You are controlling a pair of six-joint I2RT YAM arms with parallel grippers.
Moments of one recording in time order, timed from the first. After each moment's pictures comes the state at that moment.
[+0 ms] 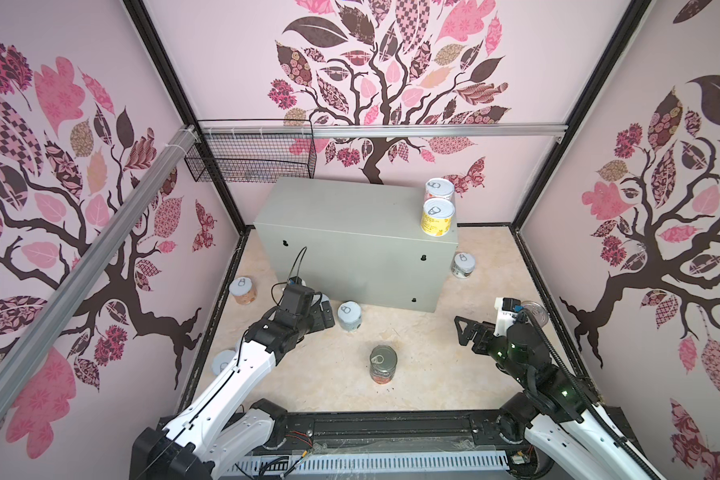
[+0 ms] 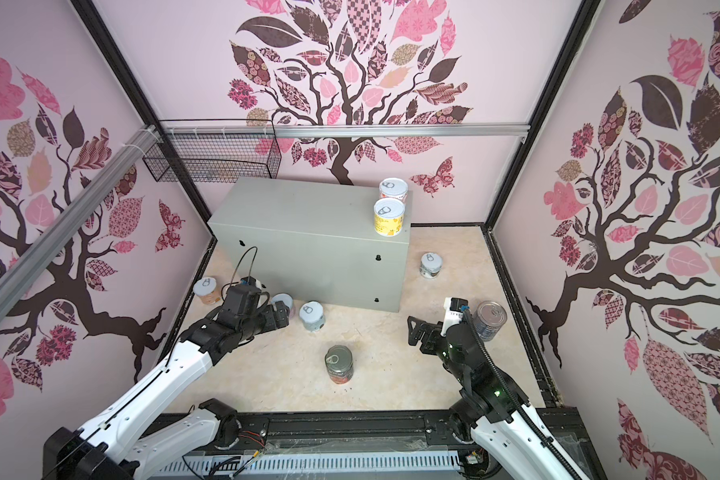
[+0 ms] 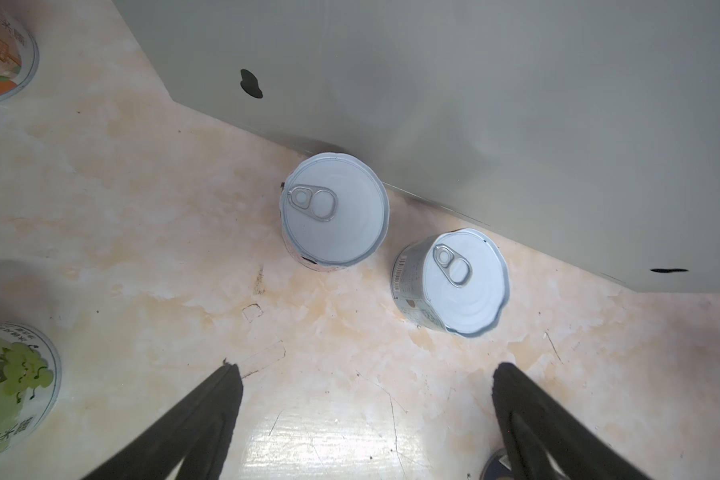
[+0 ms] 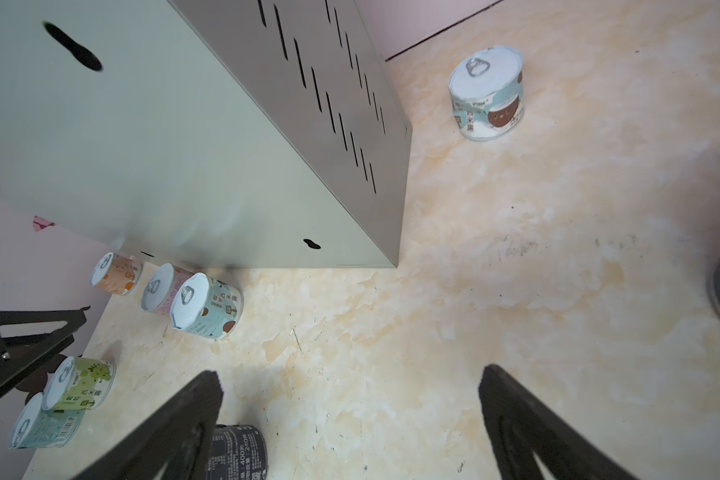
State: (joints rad) left arm -0.42 1.02 0.75 -0.60 -0.15 -0.57; right arm 0.55 0.40 0.46 -0.51 0.18 0.66
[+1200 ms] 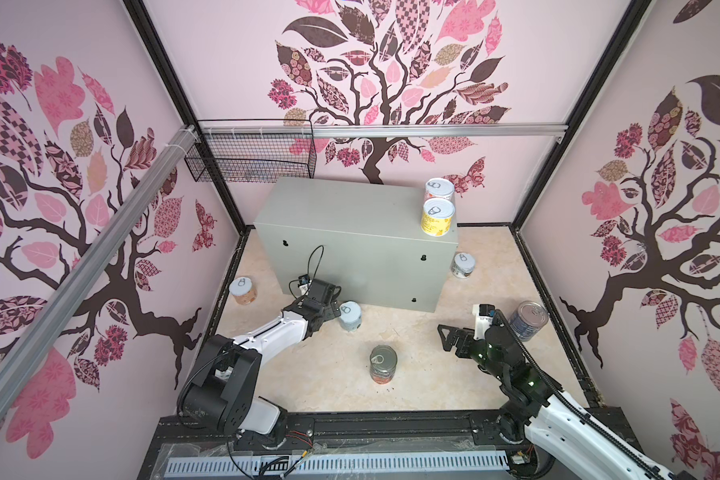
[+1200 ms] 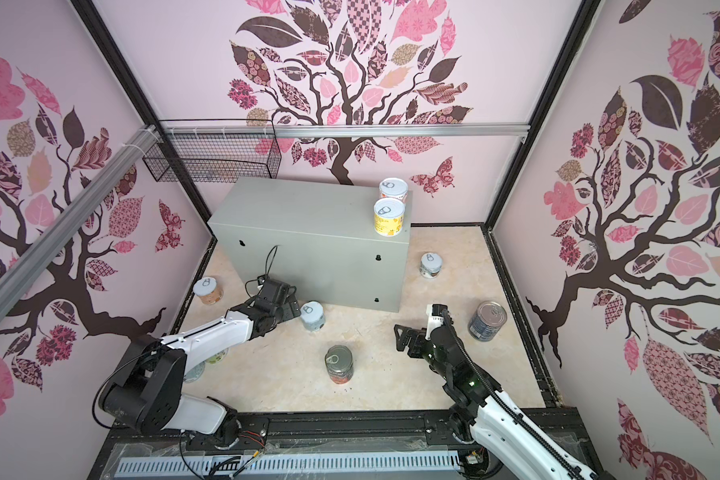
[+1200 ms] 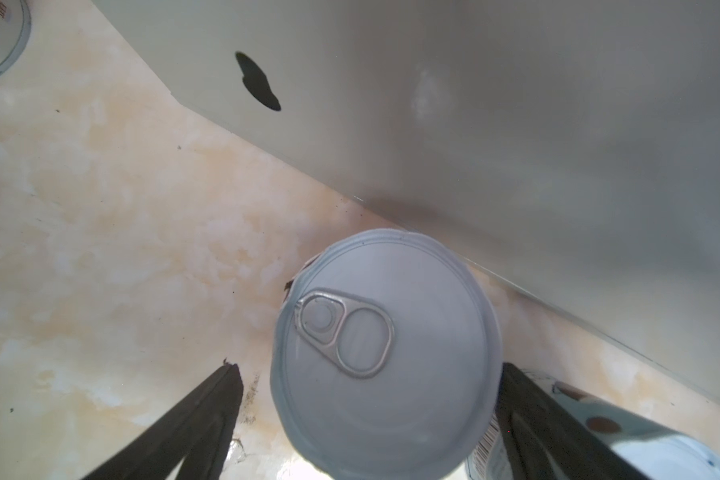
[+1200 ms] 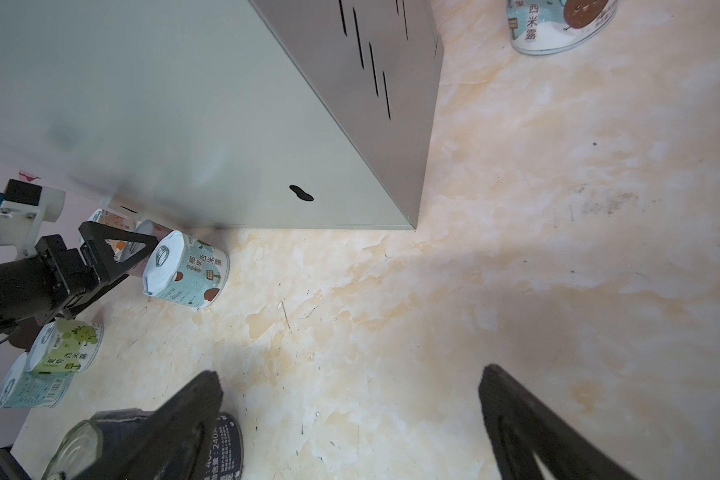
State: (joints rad) left arm -0.42 1.47 0.74 -0.26 -0.36 -0.65; right arm 0.55 0.55 0.25 -0.18 0.06 0.66
